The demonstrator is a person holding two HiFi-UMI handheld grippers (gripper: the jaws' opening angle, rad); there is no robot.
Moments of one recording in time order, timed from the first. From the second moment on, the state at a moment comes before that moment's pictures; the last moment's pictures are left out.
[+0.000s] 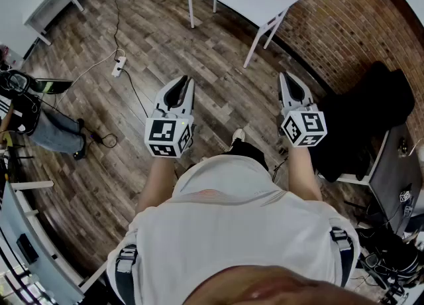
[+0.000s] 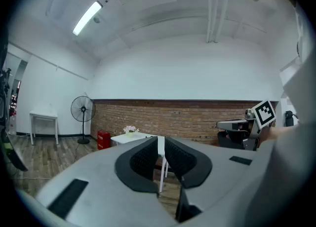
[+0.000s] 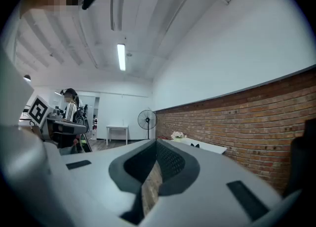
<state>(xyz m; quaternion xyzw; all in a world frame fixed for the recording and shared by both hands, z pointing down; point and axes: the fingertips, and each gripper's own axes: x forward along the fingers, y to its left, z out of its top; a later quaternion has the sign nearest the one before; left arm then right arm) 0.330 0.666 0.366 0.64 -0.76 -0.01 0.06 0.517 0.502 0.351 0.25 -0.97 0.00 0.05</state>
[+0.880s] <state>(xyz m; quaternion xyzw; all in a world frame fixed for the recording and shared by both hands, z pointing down) 0.323 0.659 0.377 0.65 -0.76 -0.01 0.07 0.507 0.498 0.369 0.25 -0.97 0.00 0.06</state>
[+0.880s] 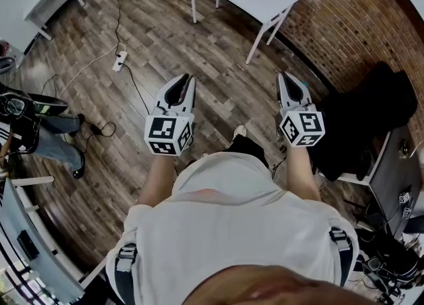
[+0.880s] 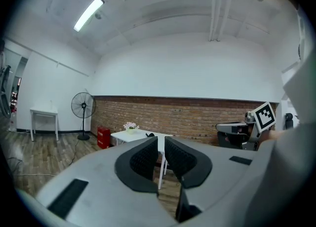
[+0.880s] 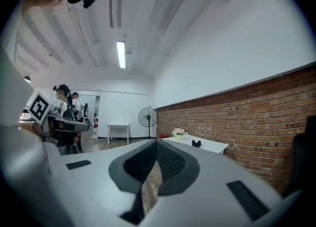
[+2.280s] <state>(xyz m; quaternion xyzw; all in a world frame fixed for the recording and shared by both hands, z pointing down) 0.170 0.391 0.378 0.60 -0.79 0.01 0.09 0.327 0.199 0.385 0.18 -0.98 0.04 0.07</state>
